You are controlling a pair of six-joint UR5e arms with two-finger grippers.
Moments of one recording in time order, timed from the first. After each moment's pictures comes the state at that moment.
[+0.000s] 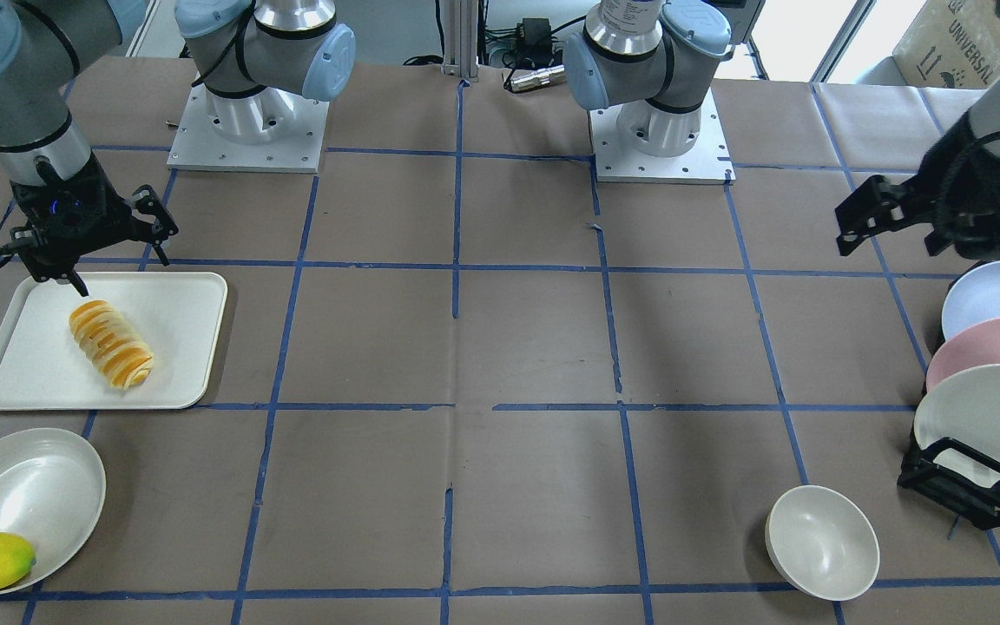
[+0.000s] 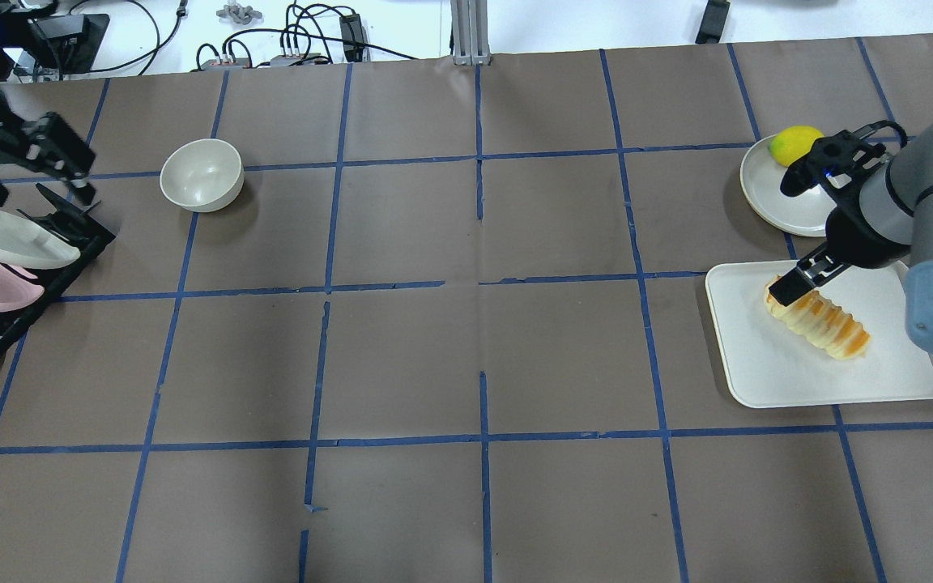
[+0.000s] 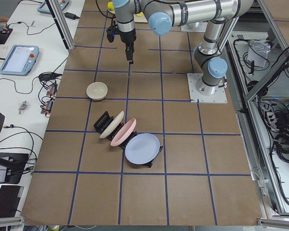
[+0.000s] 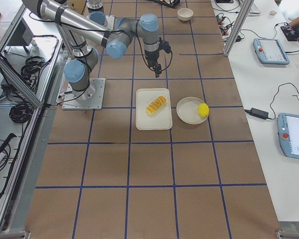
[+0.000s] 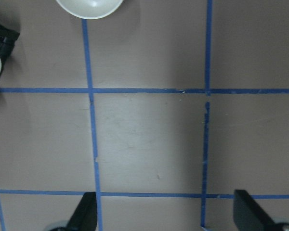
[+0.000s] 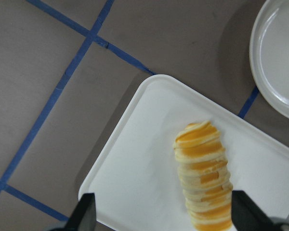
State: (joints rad) left arm -1.17 -1.64 -1.48 -1.66 1.68 0.44; right arm 1.22 -1.64 2.11 -2.15 -1.55 -0.97
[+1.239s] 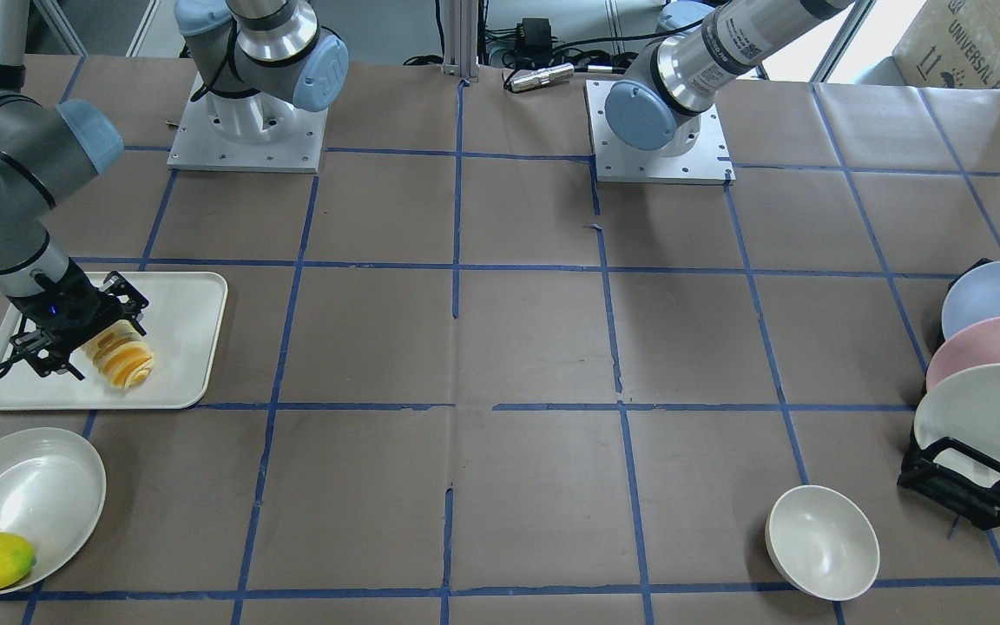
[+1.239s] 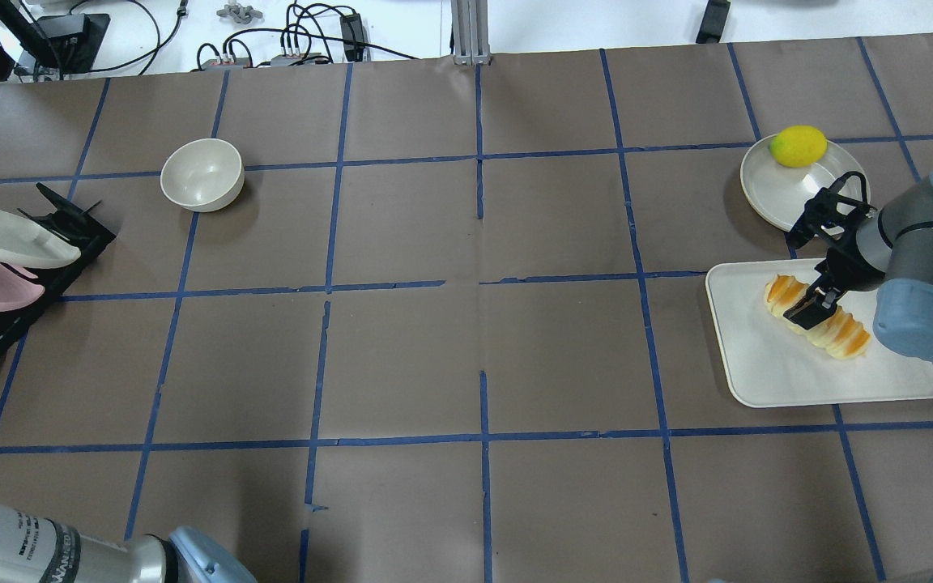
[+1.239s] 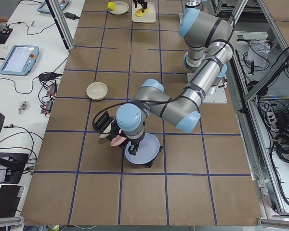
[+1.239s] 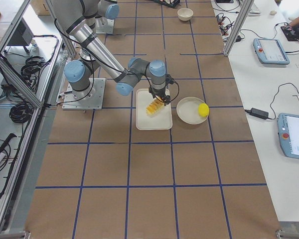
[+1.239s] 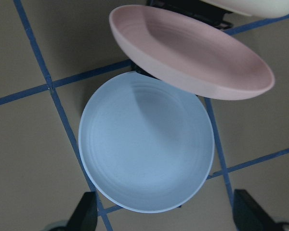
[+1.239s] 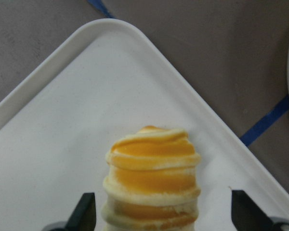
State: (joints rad) left arm -0.56 -2.15 -1.09 -1.63 1.59 1.30; right arm 1.08 -1.34 2.17 -2.47 -1.49 -1.34
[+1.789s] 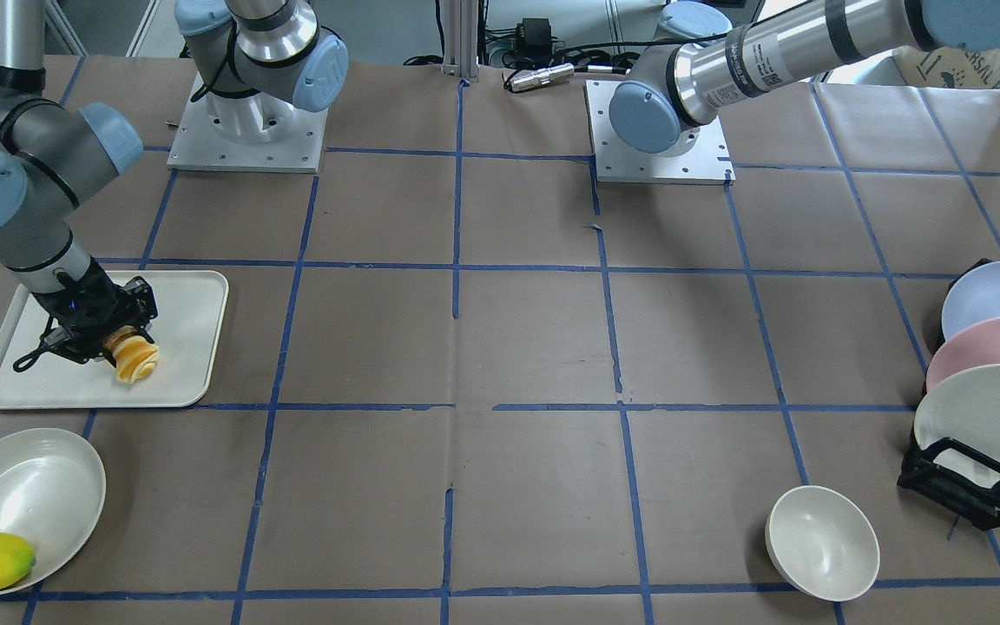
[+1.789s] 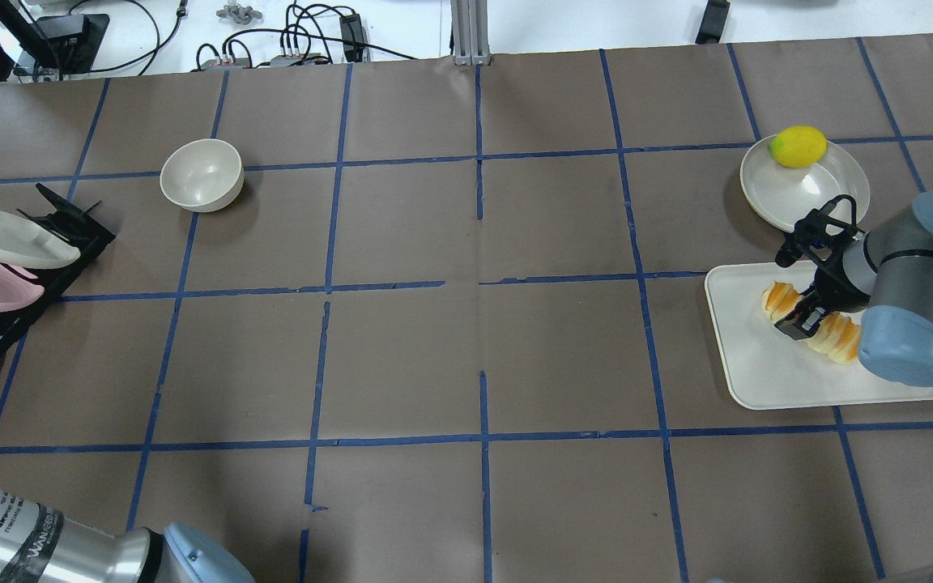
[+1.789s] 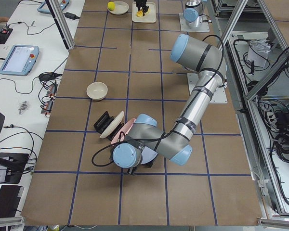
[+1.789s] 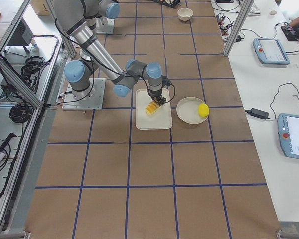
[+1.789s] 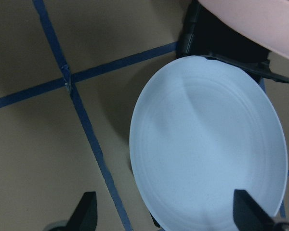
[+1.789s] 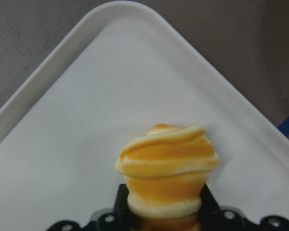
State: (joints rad) left arm -0.53 -2.34 -0.98 -1.66 1.59 1.34; right arm 1.08 -1.35 2.24 -2.53 -1.49 -1.27
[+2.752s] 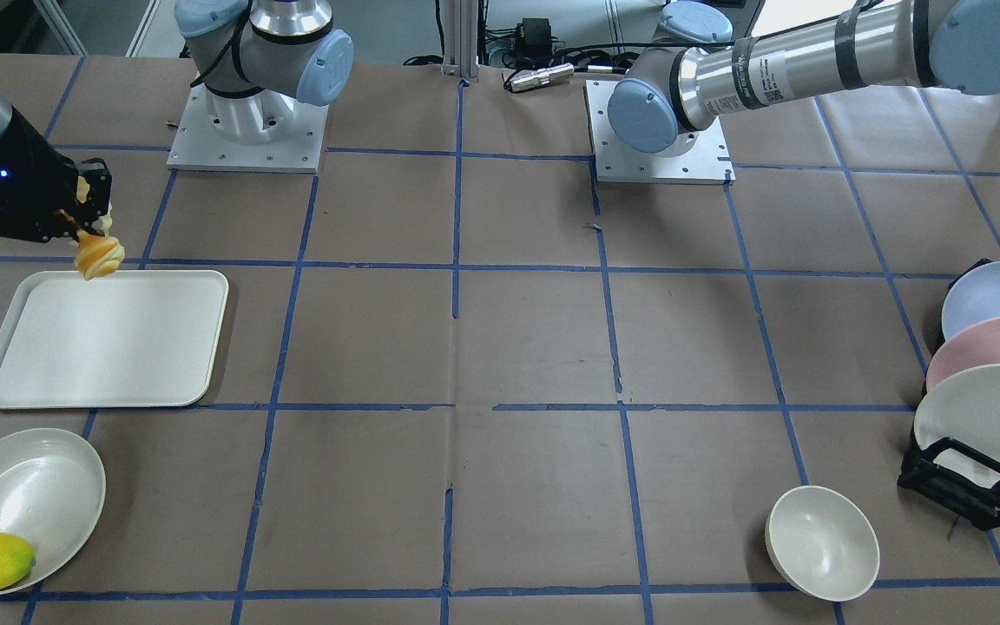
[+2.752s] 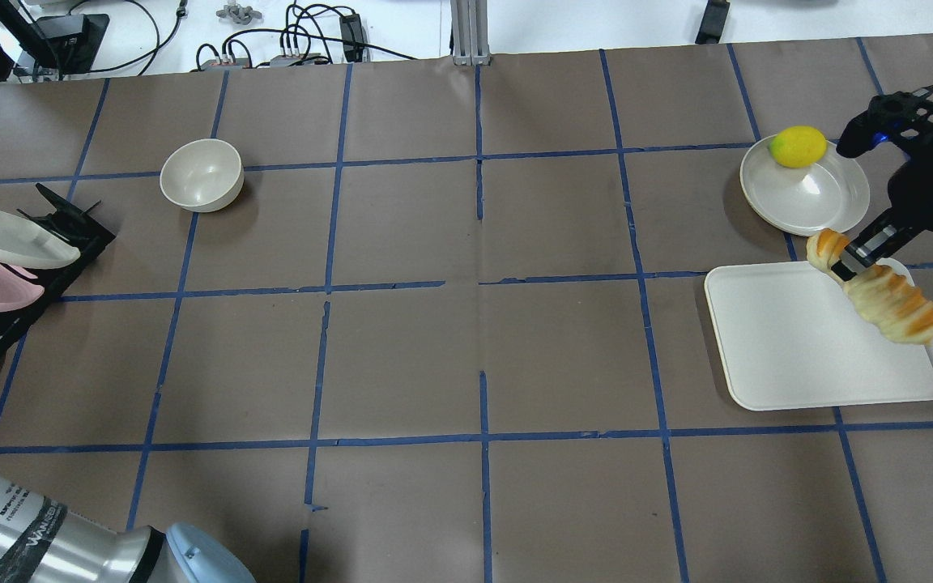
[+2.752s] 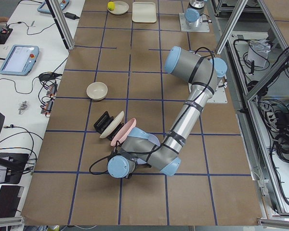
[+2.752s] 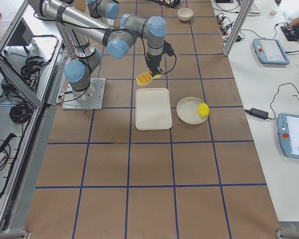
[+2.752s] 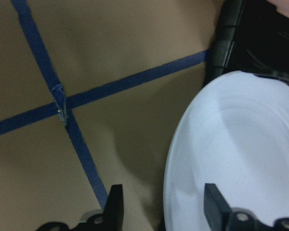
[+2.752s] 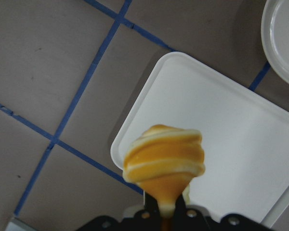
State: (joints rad) left arm -0.55 -2.45 -0.93 -1.65 1.58 1.33; right arm 1.19 -1.67 1.83 -1.62 -1.53 -0.90
